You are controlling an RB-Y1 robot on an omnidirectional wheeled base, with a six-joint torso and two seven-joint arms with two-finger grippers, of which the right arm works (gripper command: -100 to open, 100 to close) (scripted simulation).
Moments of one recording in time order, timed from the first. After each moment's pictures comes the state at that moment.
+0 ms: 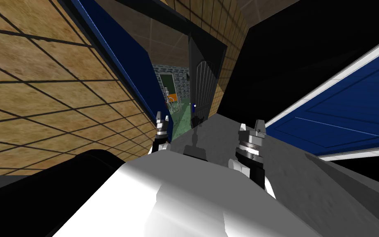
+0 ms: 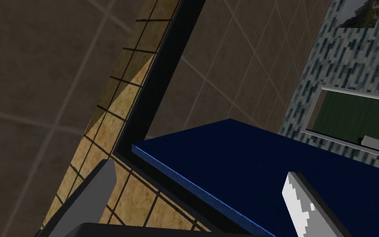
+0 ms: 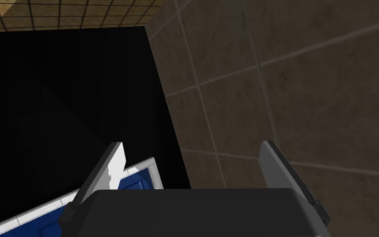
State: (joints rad) arm 0.52 0.04 -0.04 -2.24 0.03 -0.46 -0.02
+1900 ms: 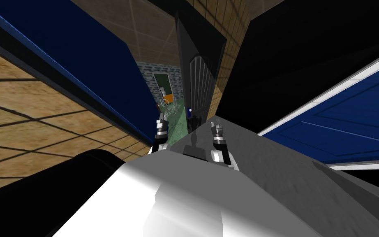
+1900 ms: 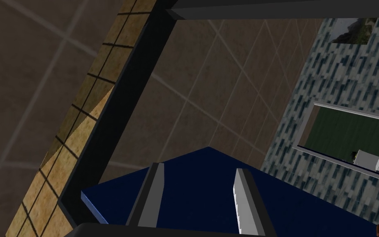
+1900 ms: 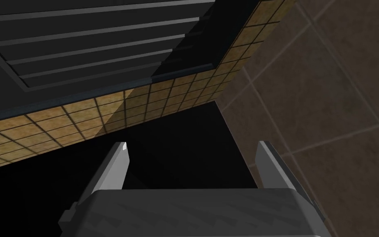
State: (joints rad) arm 0.26 -0.05 0.24 -1.87 0.02 -0.43 -0.09
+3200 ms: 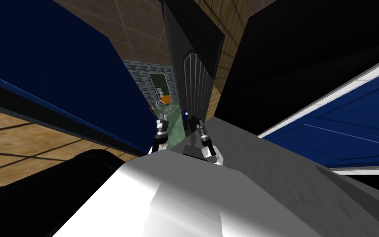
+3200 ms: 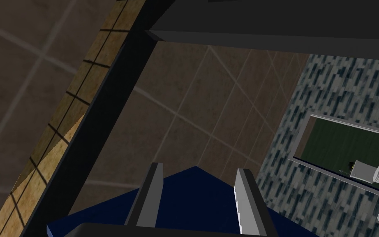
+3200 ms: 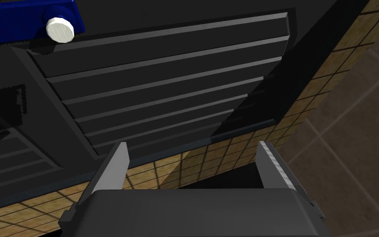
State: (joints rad) arm 0.05 -0.07 0.47 -1.57 0.01 -0.41 -0.14
